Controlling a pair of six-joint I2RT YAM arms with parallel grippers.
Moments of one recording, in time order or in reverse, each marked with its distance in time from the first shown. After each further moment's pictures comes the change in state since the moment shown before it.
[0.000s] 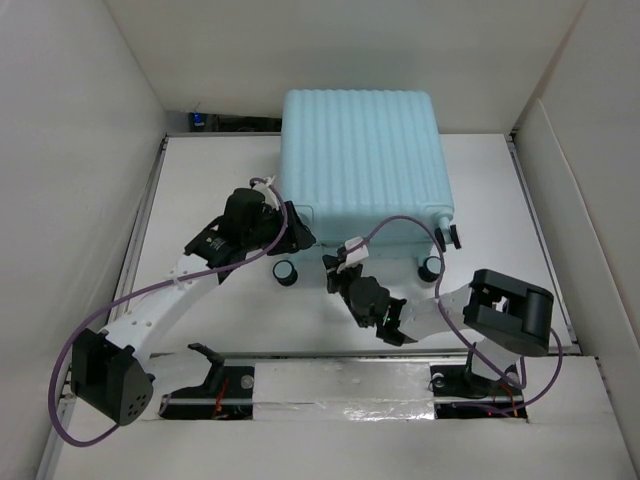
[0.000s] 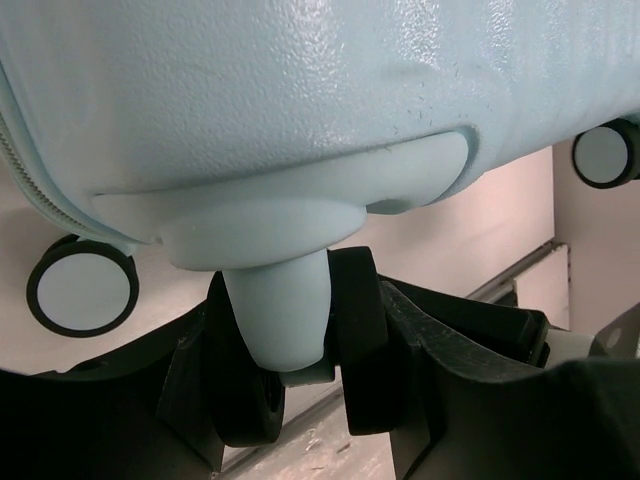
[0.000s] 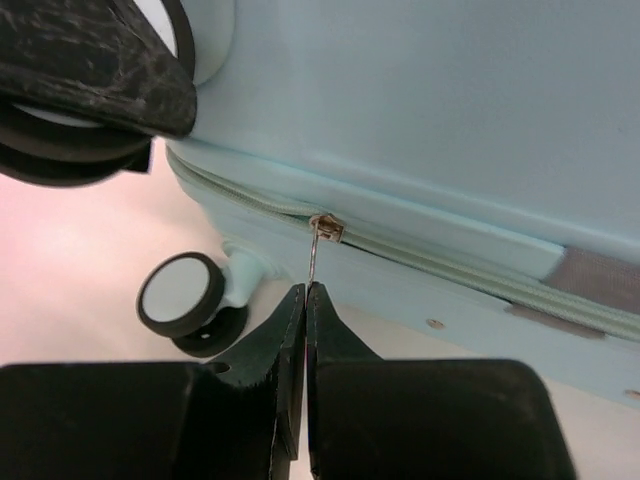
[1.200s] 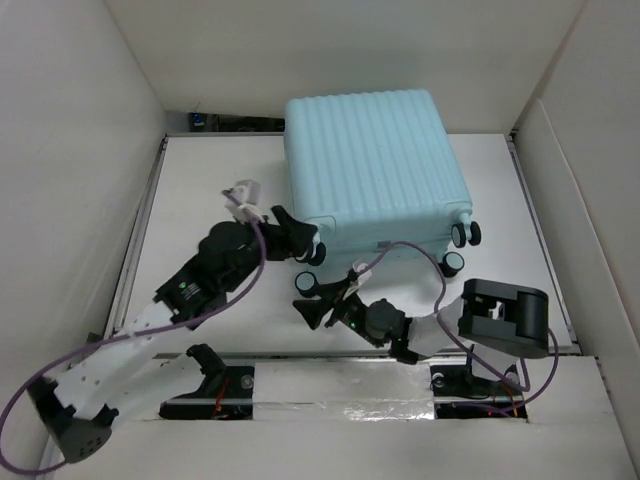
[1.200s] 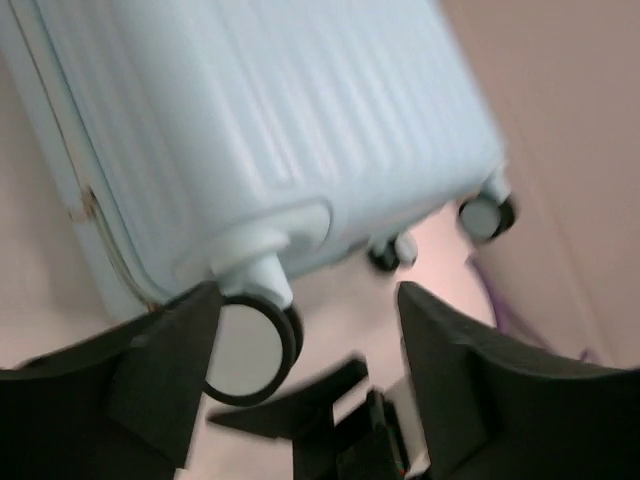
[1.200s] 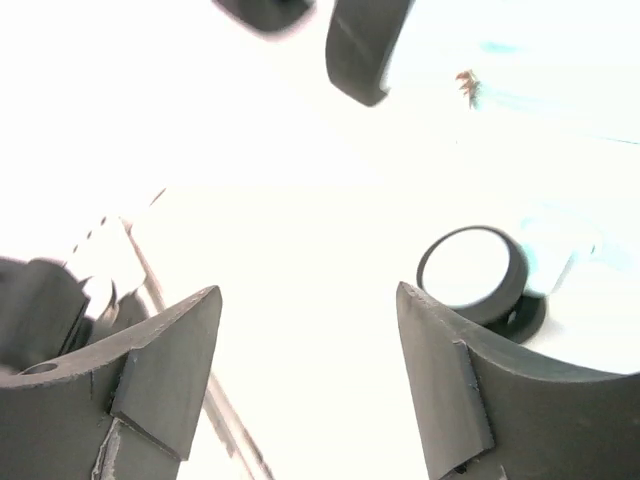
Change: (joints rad) left arm -0.277 -0.282 -0.065 0.126 -0.423 -0.029; right arm 0.082 0.029 -0.156 0.280 -0.308 0.342
